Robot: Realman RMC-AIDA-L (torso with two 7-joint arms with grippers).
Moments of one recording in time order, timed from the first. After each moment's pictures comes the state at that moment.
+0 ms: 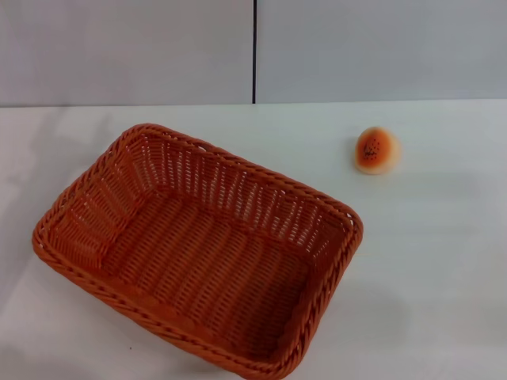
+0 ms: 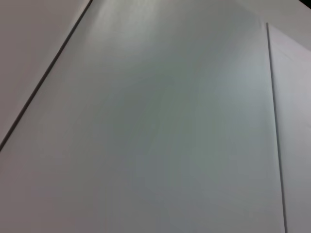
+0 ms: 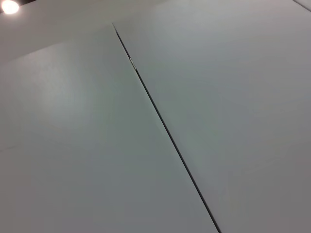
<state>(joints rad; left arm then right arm) -0.44 -2.06 0.62 0.06 0.82 1.88 -0.66 0.40 2.08 -0.77 -0.01 -0.38 -1.90 0.65</state>
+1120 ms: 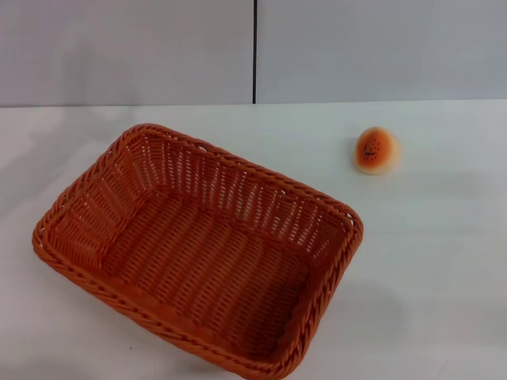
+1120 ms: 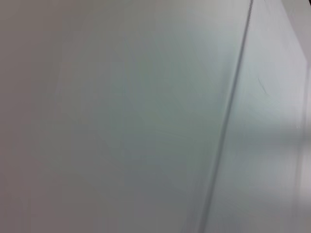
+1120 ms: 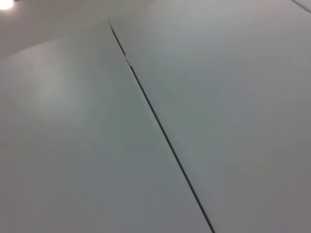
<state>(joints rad) -0.41 -1.93 0.90 0.49 0.90 1.64 -1.29 0.39 2.08 -0.77 -0.02 -0.38 -1.88 0.65</state>
